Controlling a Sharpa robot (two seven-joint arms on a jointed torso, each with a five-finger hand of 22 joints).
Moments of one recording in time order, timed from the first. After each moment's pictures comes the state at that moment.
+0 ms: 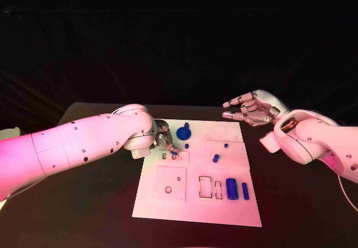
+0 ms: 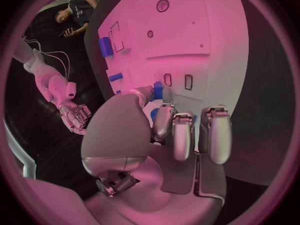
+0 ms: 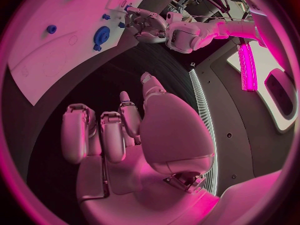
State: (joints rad) left arm 1.30 -0.63 -0.03 1.44 -0.96 0.14 -0.70; left_hand 1.27 -0.14 0.53 0.31 0.16 0.90 0.03 0.65 0.71 1.42 -0.04 1.29 1.27 1.47 -0.10 1.57 1.31 0.03 1.46 0.01 1.53 1.31; right arm 1.22 -0.95 0.04 1.59 -0.81 -0.37 0.11; right_hand 1.38 -0.06 -0.01 0.18 0.32 0.98 0.14 0.07 0.07 1.41 0.06 1.23 1.31 1.47 -0.02 1.51 1.31 0.06 1.42 0.09 1.41 1.23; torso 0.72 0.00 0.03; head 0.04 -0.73
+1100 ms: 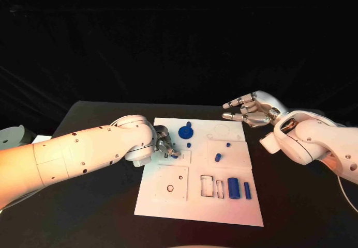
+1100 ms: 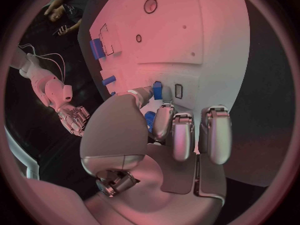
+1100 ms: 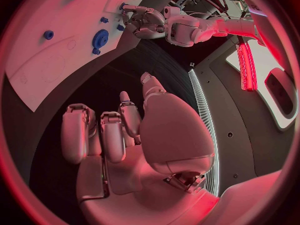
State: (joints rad) left arm 1.24 -0.66 -0.03 1.48 -1.05 0.04 -0.70; left_hand 1.24 -0.16 0.58 0.27 0.16 0.90 0.04 0.66 0.73 1.42 -0.04 1.30 1.28 1.47 -0.10 1.57 1.31 0.03 1.46 0.01 1.53 1.31; right arm 1.21 -0.95 0.03 1.58 -0.80 -0.36 0.11; right_hand 1.38 -0.06 -0.01 0.18 0.33 0.98 0.14 0.07 0.07 1.41 0.06 1.23 1.31 1.47 -0.02 1.51 1.31 0.06 1.42 0.09 1.41 1.23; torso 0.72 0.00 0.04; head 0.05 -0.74
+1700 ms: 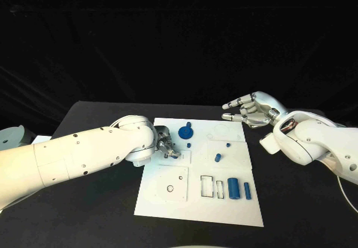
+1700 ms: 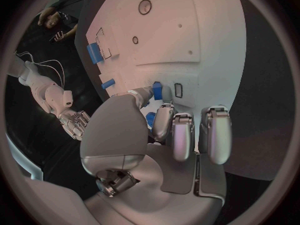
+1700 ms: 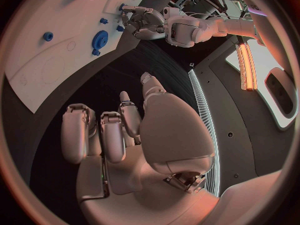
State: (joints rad) left arm 1.24 -0.65 -0.03 1.48 -1.10 0.07 -0.69; left_hand 1.23 -0.15 0.58 0.27 0.15 0.90 0.04 0.65 0.73 1.42 -0.04 1.30 1.28 1.47 -0.10 1.57 1.31 0.03 1.46 0.01 1.53 1.31; right arm 1.21 -0.94 0.03 1.58 -0.80 -0.35 0.12; right_hand 1.38 -0.06 -0.01 0.18 0.33 0.98 0.14 0.07 0.07 1.41 0.06 1.23 1.31 1.47 -0.02 1.51 1.31 0.06 1.42 0.09 1.41 1.23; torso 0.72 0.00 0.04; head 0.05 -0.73
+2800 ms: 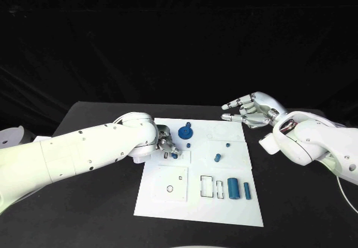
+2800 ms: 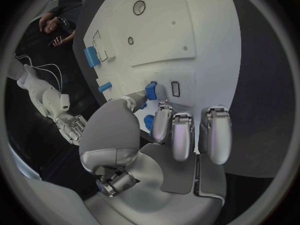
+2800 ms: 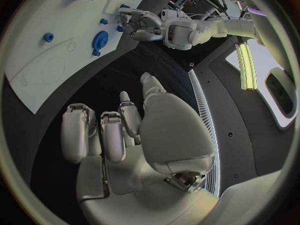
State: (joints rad) left arm 1.25 -0.61 -0.03 1.42 -1.11 0.15 -0.69; left_hand 0.99 -0.14 0.56 0.23 0.15 0.97 0.01 0.65 0.74 1.45 -0.06 1.34 1.31 1.47 -0.10 1.57 1.31 0.03 1.46 0.01 1.54 1.31; right arm 1.21 -0.94 0.03 1.58 -0.80 -0.35 0.12; right_hand 1.38 -0.06 -0.01 0.18 0.33 0.98 0.14 0.07 0.07 1.41 0.06 1.23 1.31 1.47 -0.02 1.51 1.31 0.06 1.42 0.09 1.40 1.23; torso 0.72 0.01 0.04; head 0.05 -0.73
